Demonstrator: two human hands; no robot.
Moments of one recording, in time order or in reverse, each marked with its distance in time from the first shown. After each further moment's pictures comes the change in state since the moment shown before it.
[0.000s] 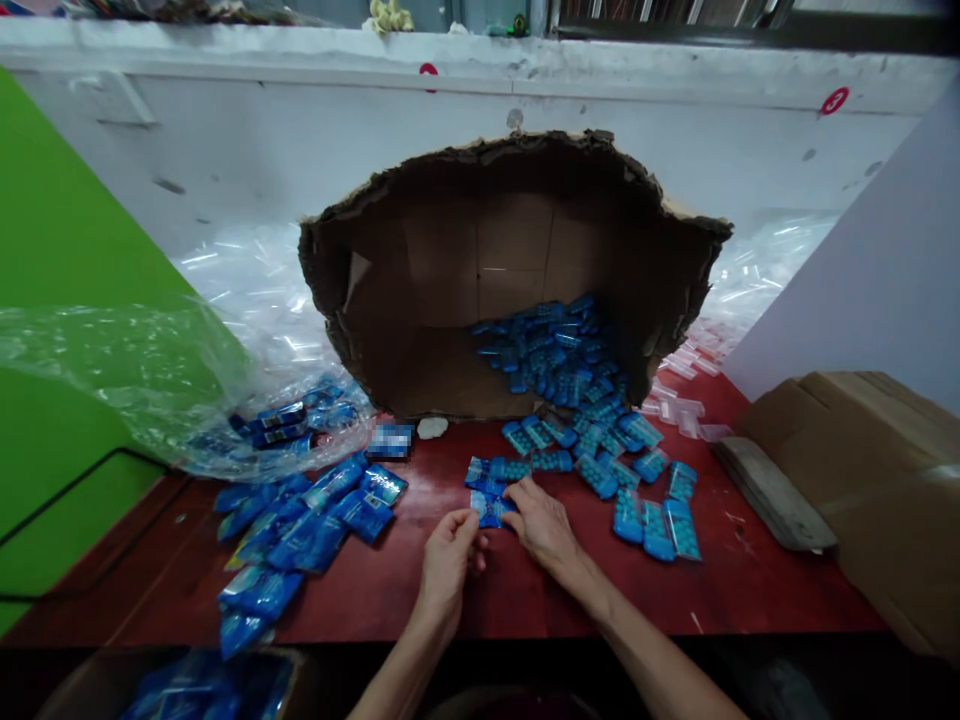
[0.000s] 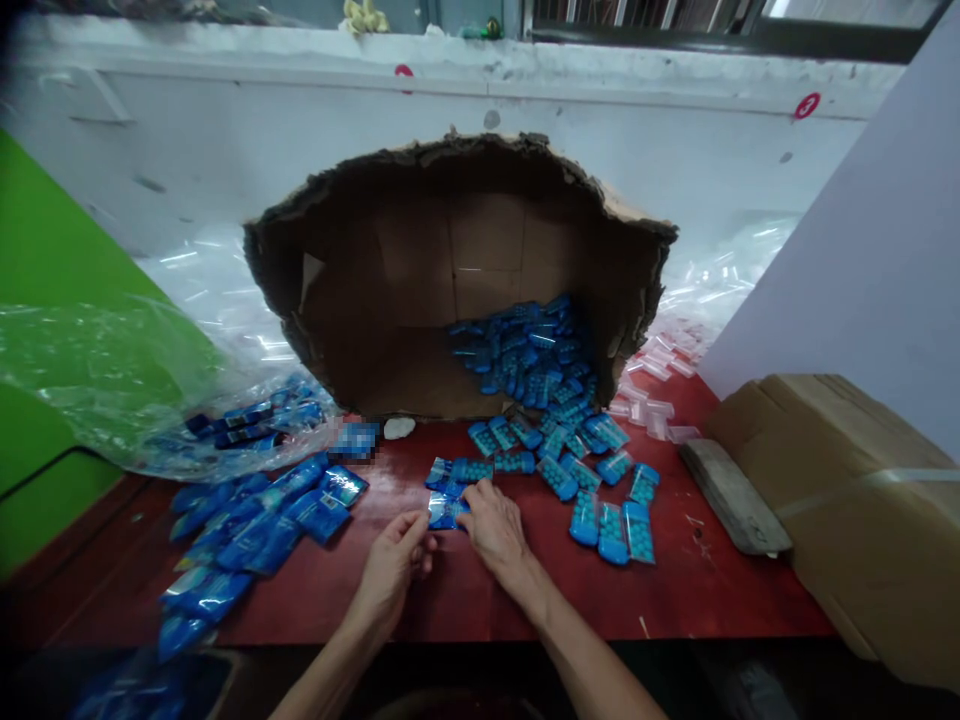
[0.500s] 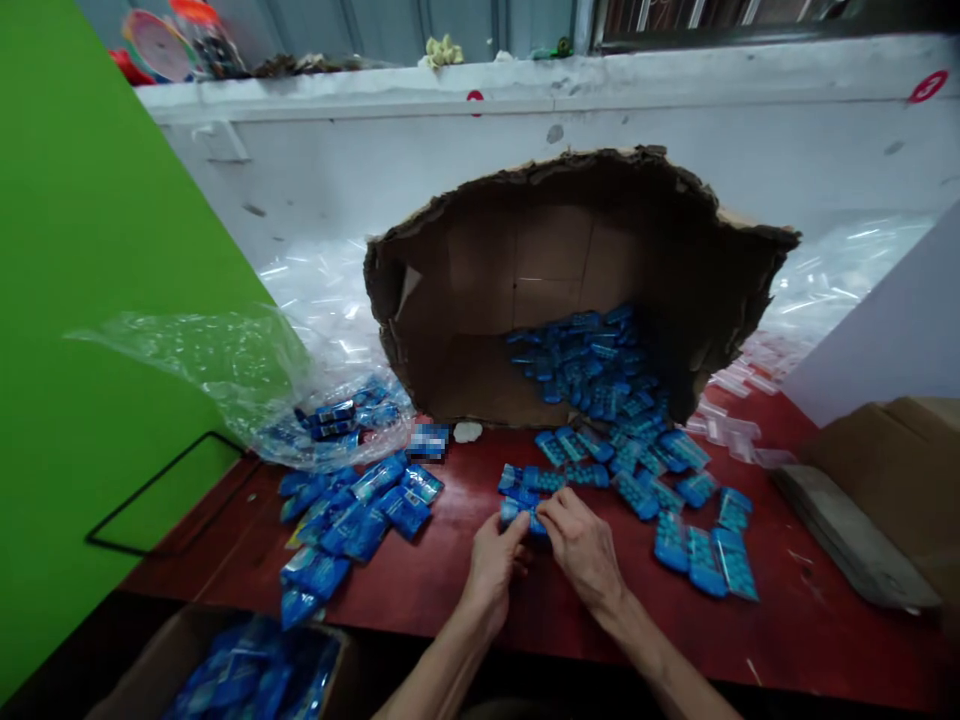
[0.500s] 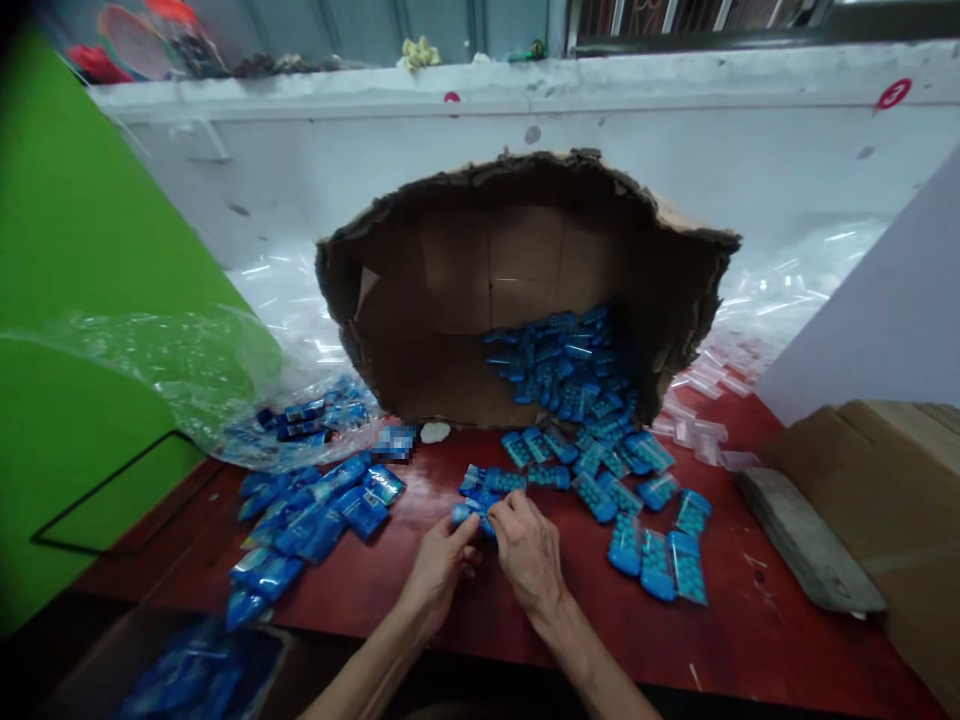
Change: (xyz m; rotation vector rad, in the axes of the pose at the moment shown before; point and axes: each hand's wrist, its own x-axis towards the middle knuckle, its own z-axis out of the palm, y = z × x) left_hand 0.001 0.004 0.013 0.035 0.022 -0.051; right_hand -0.008 -0.015 -0.021 0.216 0.180 -0.014
